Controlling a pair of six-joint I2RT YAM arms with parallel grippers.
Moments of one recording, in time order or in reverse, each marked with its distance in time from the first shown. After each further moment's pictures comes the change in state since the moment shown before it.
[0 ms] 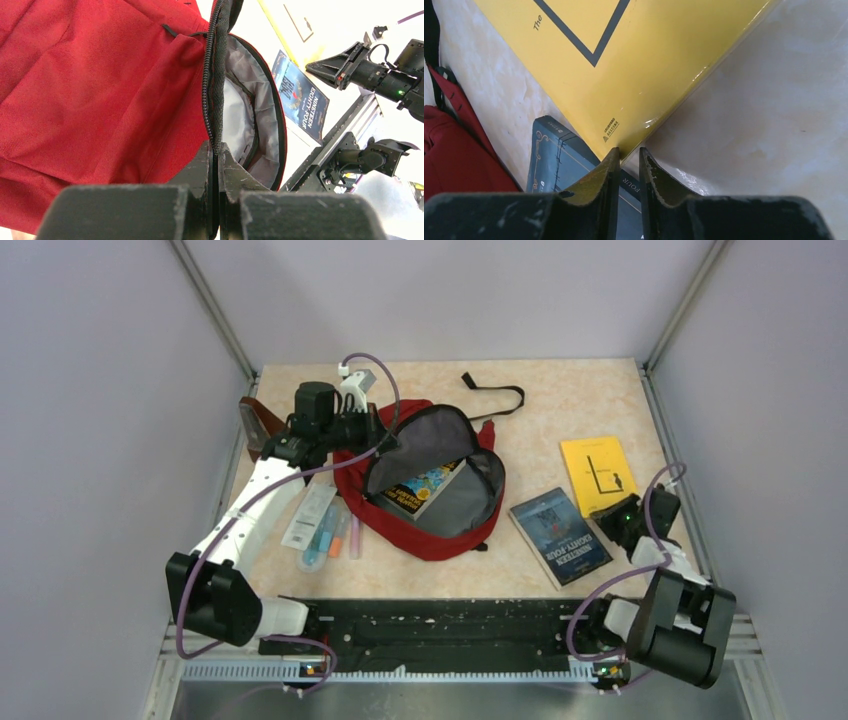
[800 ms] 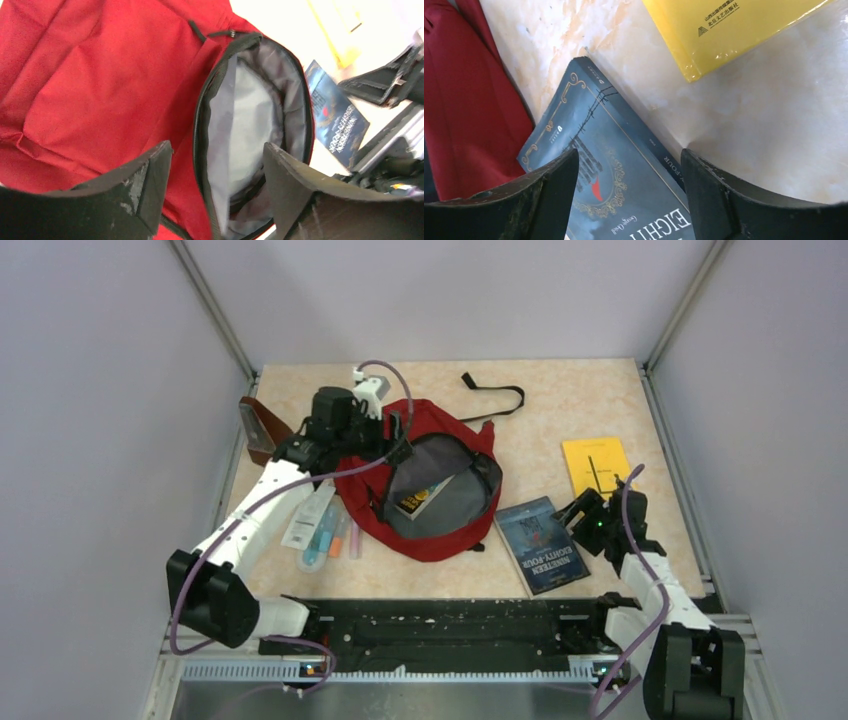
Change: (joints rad) left arm -0.057 0.000 0.003 -0.026 -0.143 0.057; right arm 0.307 -0.211 -0.027 -0.194 0.008 0.034
